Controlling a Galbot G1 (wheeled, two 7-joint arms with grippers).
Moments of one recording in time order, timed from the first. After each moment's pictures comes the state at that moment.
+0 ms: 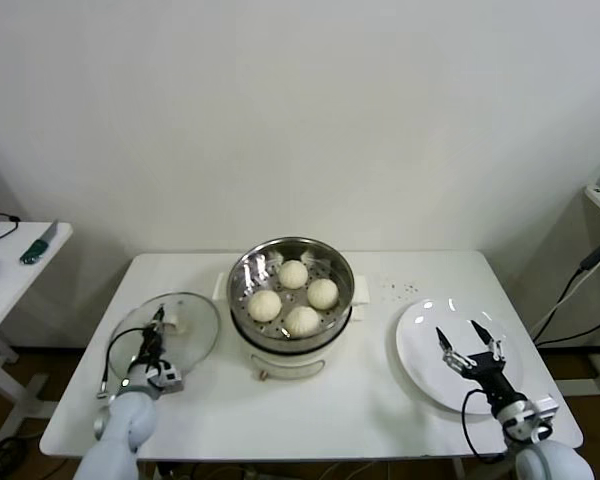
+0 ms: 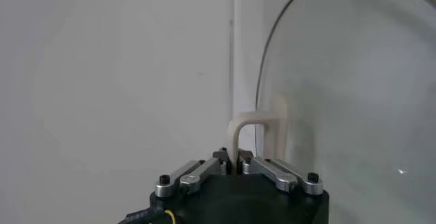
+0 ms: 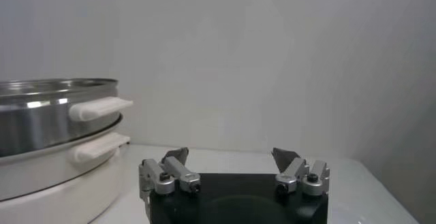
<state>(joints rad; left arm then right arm) 1.07 -1.27 -0.53 -1.27 1.26 0.09 -0.11 -1.43 1.17 0.69 1.69 0.43 0.08 -0.31</state>
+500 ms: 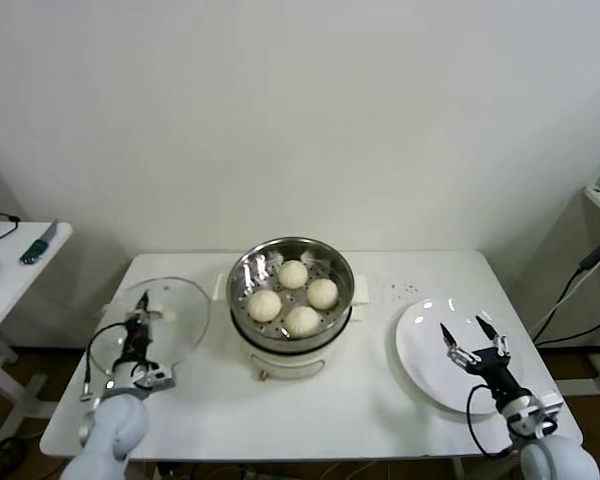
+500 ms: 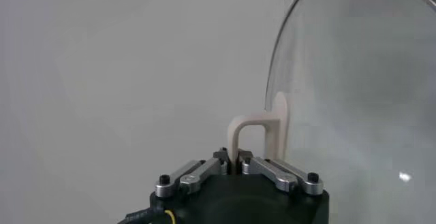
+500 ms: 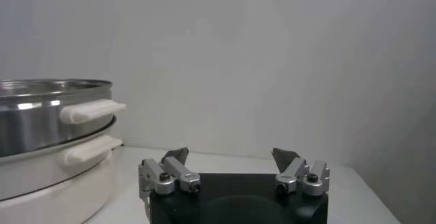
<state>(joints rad) 1.19 -1.22 -0.54 -1.53 1.19 0.22 -0.15 -1.41 1.15 0.71 1.68 0.42 0.09 -0.32</state>
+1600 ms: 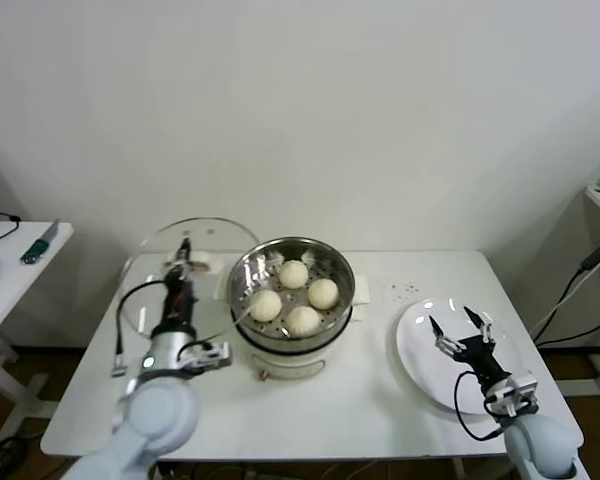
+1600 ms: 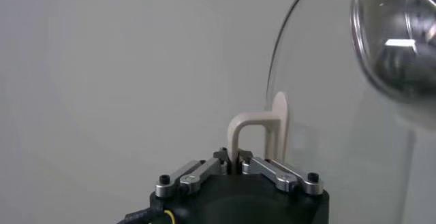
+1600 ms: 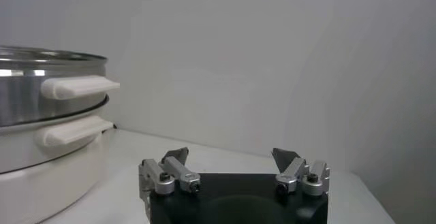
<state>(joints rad) 1.07 -1.01 -0.08 -2.07 1.21 0.72 0.09 -1.31 1.12 0.61 1.60 0.33 0.08 -0.25</state>
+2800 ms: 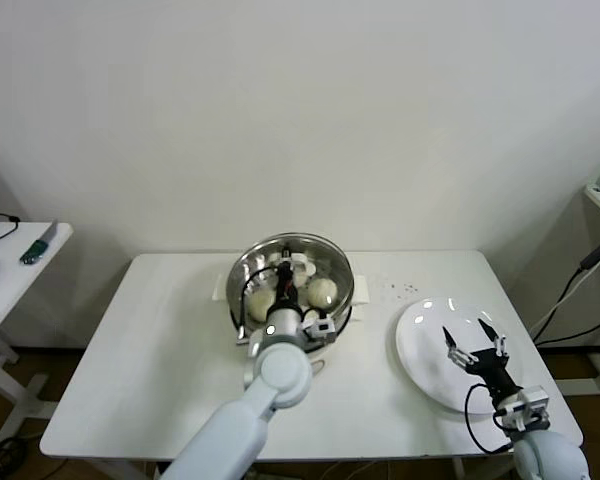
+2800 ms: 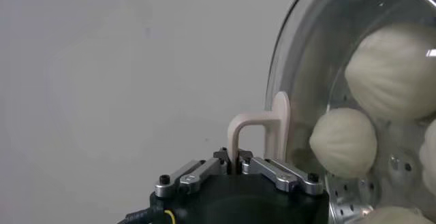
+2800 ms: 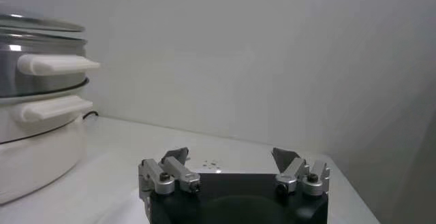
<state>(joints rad) 0.82 -1.40 0.15 -1.69 1.39 0.74 0.24 -1.35 1.17 0.68 1.58 0.29 0.10 -0.26</state>
